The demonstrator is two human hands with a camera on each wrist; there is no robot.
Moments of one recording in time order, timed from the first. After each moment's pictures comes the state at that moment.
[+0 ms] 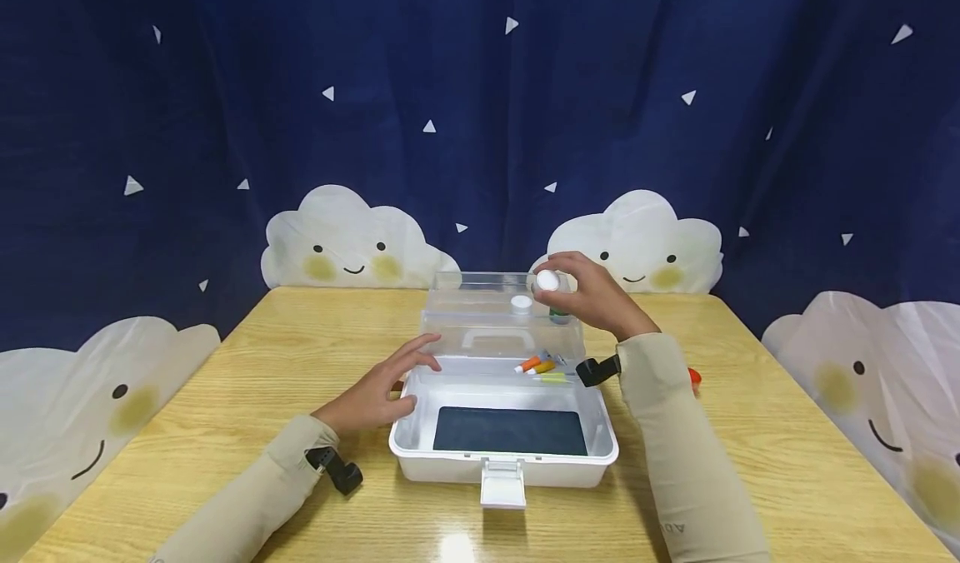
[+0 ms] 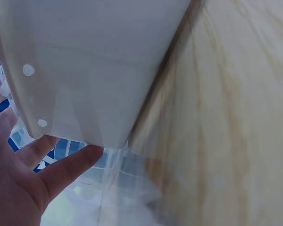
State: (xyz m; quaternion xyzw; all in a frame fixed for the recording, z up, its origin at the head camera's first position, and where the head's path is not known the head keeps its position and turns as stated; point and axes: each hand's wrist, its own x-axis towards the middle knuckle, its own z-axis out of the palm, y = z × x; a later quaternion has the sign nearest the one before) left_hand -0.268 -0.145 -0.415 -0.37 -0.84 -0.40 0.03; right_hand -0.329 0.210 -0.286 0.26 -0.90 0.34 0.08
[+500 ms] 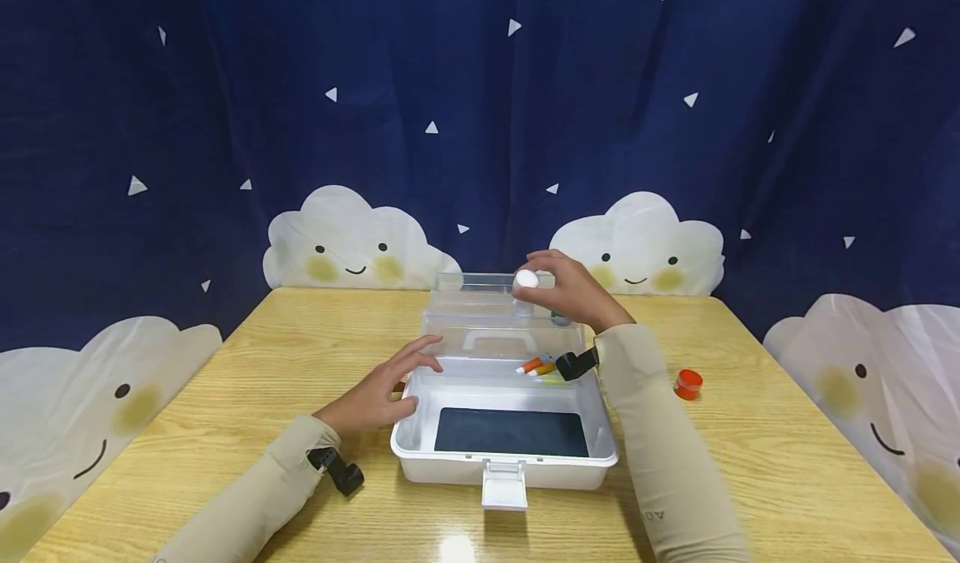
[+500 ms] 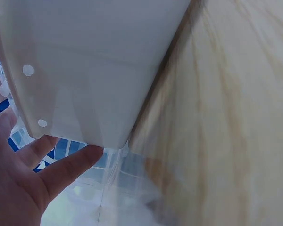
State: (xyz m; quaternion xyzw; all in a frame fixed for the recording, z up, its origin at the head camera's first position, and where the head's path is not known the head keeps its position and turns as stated) left_hand -0.268 -0.144 -0.416 -0.36 -0.84 -0.39 0.04; right_hand -0.338 0.182 -0.281 0.26 -0.90 0.35 0.05
